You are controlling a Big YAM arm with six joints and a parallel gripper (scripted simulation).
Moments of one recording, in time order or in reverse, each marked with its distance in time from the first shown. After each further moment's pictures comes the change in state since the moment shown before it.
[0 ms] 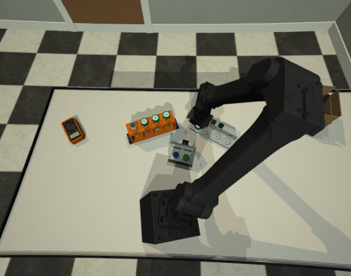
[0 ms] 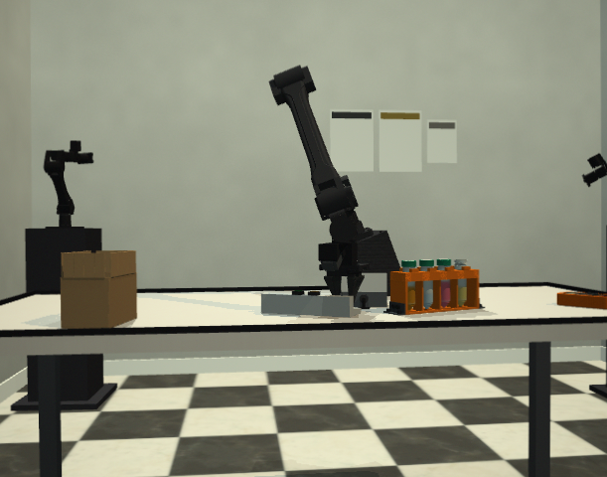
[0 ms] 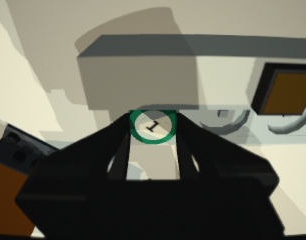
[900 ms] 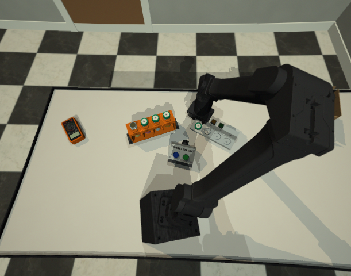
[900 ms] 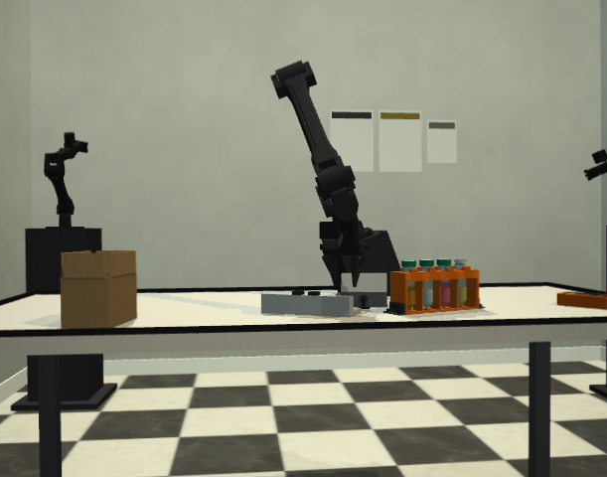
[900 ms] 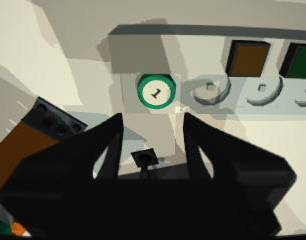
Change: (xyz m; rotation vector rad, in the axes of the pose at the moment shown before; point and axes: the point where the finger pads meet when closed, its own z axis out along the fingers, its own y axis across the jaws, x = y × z) arm -0.001 0.002 -0.047 -0.007 -0.006 -0.008
